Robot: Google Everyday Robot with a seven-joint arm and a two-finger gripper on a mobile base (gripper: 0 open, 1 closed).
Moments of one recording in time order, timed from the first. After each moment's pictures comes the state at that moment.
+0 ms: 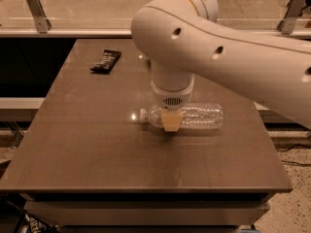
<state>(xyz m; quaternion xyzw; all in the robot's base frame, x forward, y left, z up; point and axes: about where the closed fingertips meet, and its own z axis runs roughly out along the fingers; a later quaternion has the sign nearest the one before) 0.489 -0.043 0.833 -0.70 0.71 -0.08 0.07</state>
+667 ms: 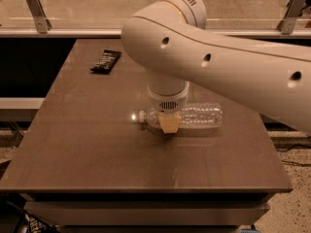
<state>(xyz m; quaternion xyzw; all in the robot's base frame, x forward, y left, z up) 0.487 -0.042 0.826 -0.69 0.71 -0.10 0.05</state>
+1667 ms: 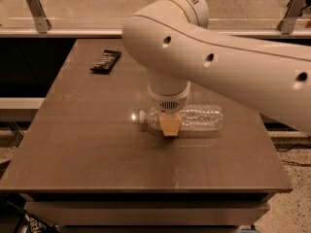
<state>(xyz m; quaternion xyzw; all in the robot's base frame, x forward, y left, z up) 0.486 -0.043 0.830 -0.69 0.71 -0.11 0.05</state>
